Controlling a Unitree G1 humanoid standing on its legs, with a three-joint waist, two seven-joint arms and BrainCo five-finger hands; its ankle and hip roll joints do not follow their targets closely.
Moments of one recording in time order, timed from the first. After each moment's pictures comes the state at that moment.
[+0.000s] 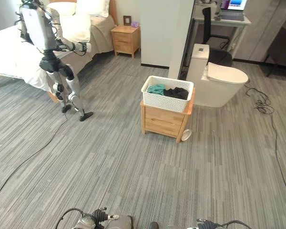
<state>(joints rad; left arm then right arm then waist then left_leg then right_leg) -0.21 0.22 -0.34 1.45 -0.08 -0.09 -0.09 -0.11 -0.28 0.38 1.46 0.10 -0.07 0.15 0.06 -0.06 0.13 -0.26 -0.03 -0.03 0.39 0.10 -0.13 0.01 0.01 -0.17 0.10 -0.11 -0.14</state>
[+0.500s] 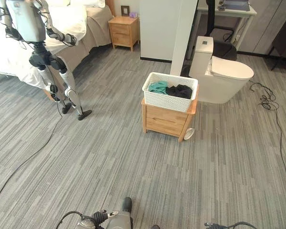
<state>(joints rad) -0.15 0.21 -0.33 1.47 -0.11 -0.08 -0.09 -0.11 -0.28 0.37 1.47 0.08 -0.06 0.15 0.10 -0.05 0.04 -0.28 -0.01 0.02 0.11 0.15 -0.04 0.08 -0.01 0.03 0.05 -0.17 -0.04</state>
